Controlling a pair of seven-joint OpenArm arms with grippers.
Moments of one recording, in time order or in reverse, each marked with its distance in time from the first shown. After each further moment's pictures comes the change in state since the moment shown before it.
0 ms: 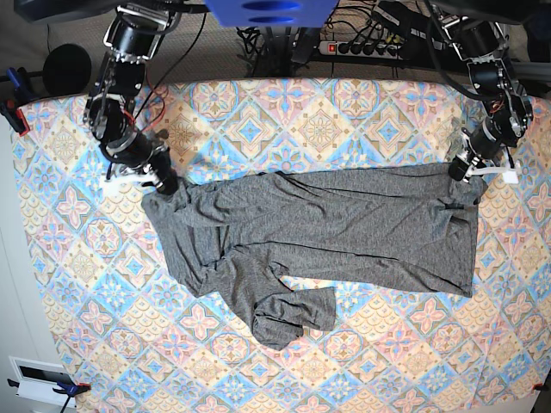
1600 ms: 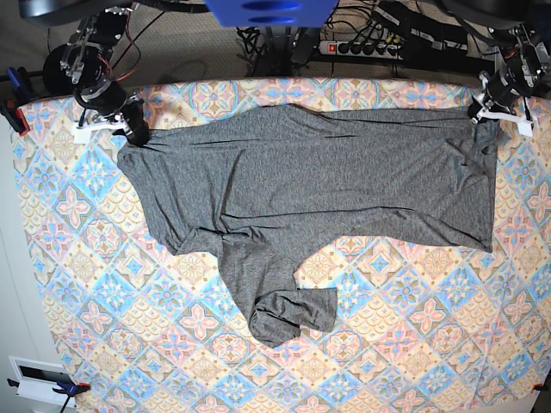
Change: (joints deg) left arm 20.7 -3.7 -3.7 13.6 1.4 -1.8 1.2; right arm -14.8 2.9 9.2 5.8 4.9 1.7 -1.2
